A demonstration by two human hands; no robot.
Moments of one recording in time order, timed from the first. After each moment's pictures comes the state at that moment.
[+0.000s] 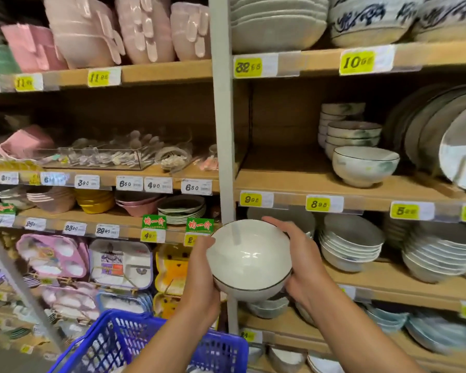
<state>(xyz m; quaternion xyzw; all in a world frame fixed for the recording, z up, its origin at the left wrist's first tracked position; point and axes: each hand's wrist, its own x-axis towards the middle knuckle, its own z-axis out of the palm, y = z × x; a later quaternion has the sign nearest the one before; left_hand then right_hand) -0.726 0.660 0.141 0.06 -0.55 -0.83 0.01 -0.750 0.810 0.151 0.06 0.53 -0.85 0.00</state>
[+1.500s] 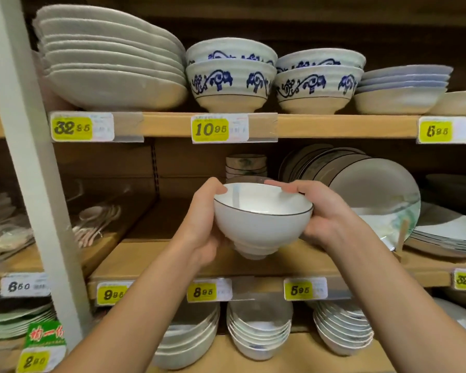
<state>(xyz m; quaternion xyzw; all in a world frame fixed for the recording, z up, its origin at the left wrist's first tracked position) -0.874 0.887 0.300 -0.15 -0.59 -0.79 -0.08 -0.852 1.061 0.320 0.08 0.53 -0.84 -0.02</state>
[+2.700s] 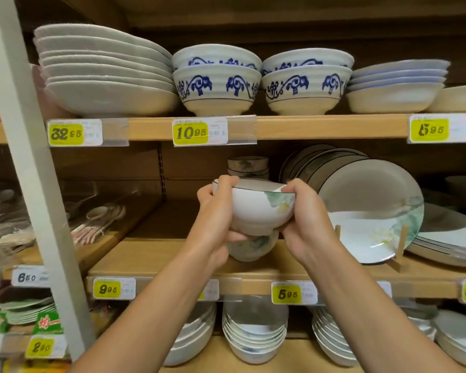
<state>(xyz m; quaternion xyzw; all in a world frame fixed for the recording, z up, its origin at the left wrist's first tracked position) -0.868 0.937 0.299 -0.07 -0.60 -0.80 0.01 -0.855 1.065 0.297 0.00 0.52 -0.84 -0.15</state>
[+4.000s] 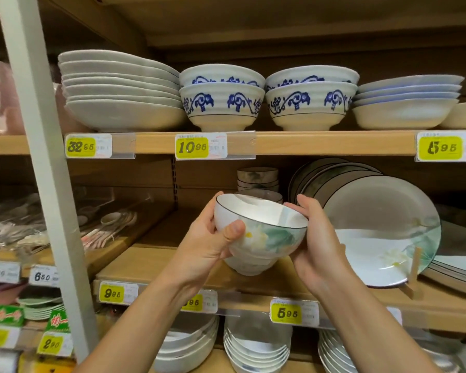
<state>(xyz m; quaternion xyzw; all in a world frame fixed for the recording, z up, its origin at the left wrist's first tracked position) -0.859 0.914 0.280 -0.28 -0.61 -0.74 0.03 -0.851 1.088 0.289 -0.01 0.52 -0.85 -0.10</state>
